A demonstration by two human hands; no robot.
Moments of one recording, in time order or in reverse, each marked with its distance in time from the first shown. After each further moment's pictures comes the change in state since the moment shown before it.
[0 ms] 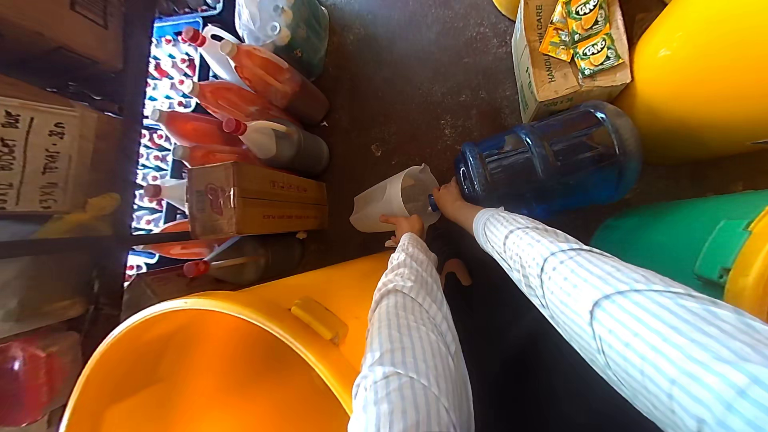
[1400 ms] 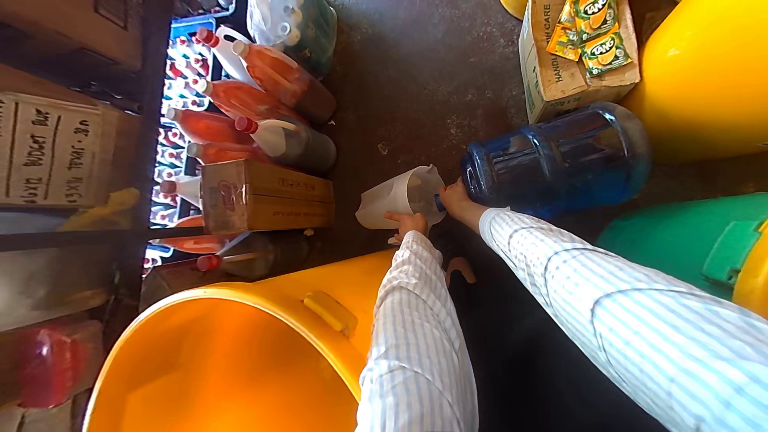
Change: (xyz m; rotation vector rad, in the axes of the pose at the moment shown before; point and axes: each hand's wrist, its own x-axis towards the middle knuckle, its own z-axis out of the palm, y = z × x) left_hand 0.003 -0.001 -0.004 0.075 0.010 0.010; right_hand -0.004 -0.002 0.000 -0.046 -0.018 0.019
